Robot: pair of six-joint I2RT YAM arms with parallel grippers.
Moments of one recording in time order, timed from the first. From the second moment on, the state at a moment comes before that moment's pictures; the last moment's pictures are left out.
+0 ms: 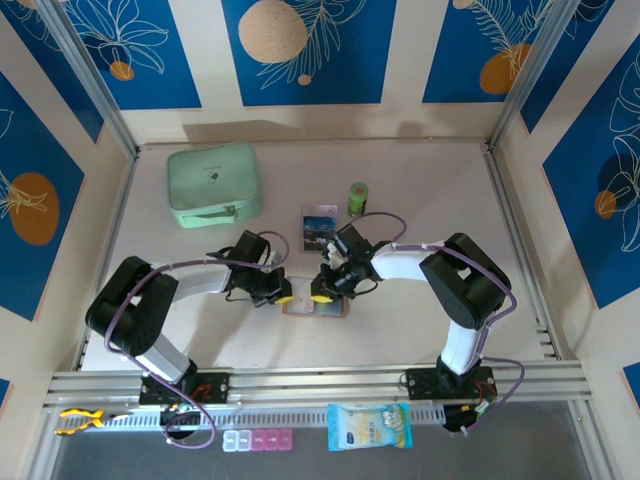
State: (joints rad) left arm -0.54 1.59 0.68 -0.23 0.58 -0.81; right arm 0.69 1.79 0.88 -0.21 -0.65 0.85
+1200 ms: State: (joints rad) left arm -0.54 1.53 0.61 -0.19 0.57 -0.85; right arm 0.67 1.66 0.94 -0.57 -0.57 0.70
